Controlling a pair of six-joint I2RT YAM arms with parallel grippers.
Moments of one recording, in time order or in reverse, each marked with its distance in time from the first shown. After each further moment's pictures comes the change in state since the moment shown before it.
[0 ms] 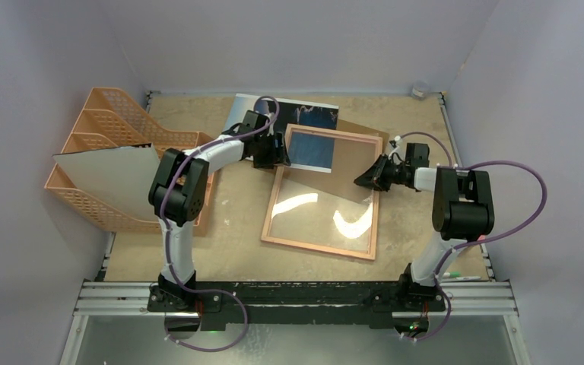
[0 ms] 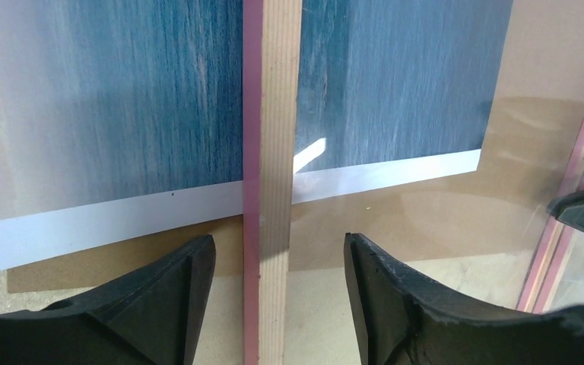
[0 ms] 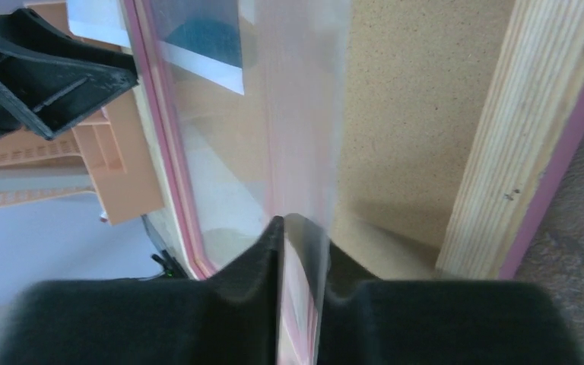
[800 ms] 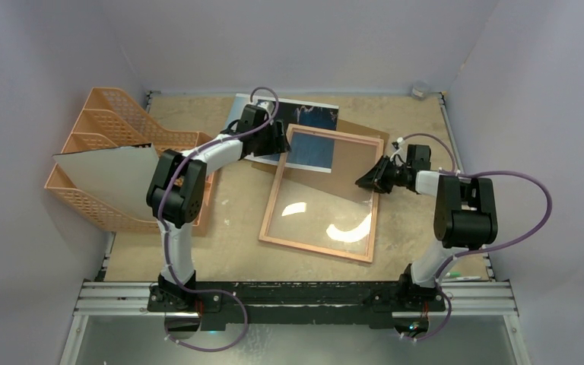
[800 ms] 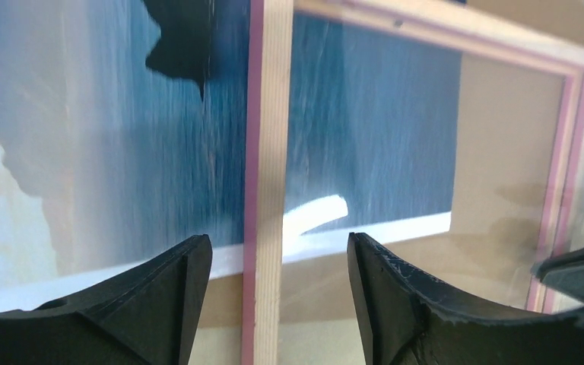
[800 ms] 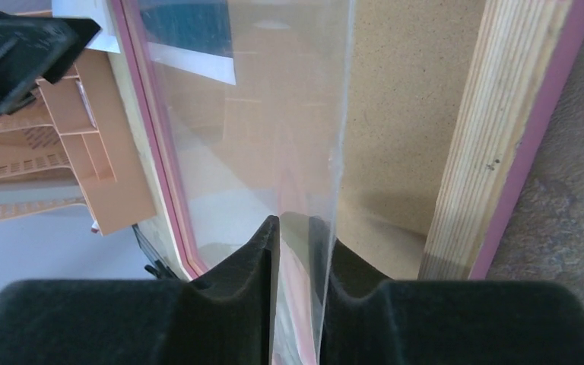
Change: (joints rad) left arm 0.000 -0.026 -0.005 0.130 -0.084 0.000; right arm 0.002 -0.080 -0.042 -0.029 0.063 0.017
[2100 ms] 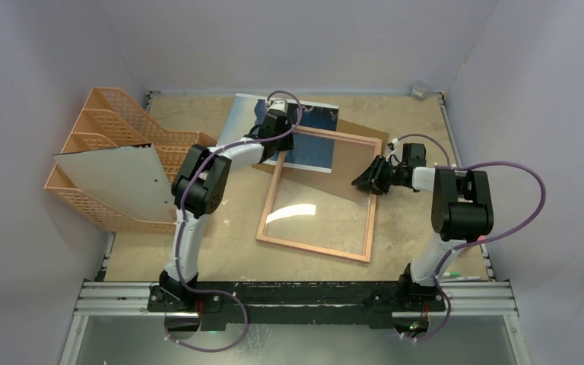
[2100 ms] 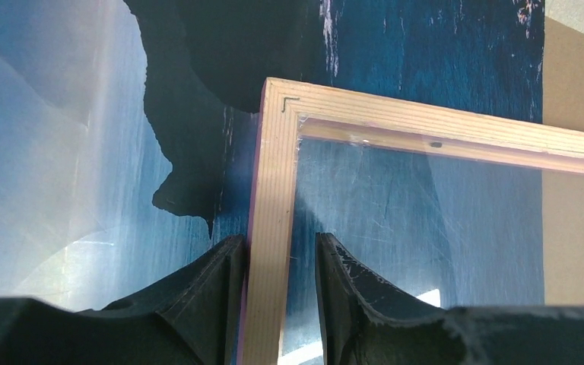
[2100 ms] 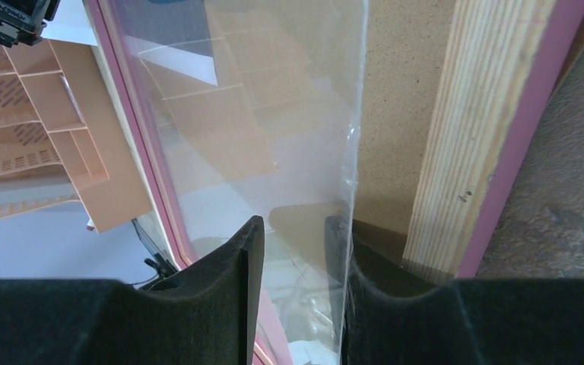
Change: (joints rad) left arm -0.090 0.211 0.133 0.213 -0.339 0.079; right arm 0.022 0.075 0.047 -0.039 0.005 -0.014
